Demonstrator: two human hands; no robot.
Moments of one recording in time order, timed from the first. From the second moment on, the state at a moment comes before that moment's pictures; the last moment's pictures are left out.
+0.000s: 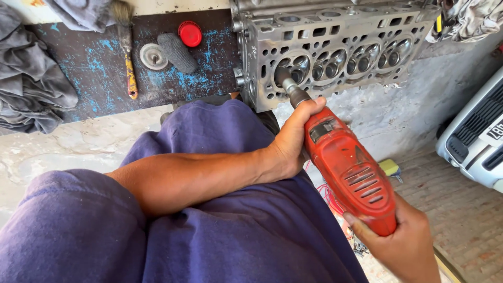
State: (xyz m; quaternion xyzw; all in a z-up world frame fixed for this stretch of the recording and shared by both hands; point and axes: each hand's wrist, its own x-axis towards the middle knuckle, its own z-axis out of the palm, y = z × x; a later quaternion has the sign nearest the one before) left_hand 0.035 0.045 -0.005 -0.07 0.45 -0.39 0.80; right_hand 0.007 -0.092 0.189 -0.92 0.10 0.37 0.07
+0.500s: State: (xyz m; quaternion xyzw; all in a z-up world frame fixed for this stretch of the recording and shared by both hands) left_hand 0.029 0.052 -0.005 -0.07 0.46 -0.40 0.79; right_hand -0.011 -0.077 0.183 -0.93 0.08 0.34 0.13
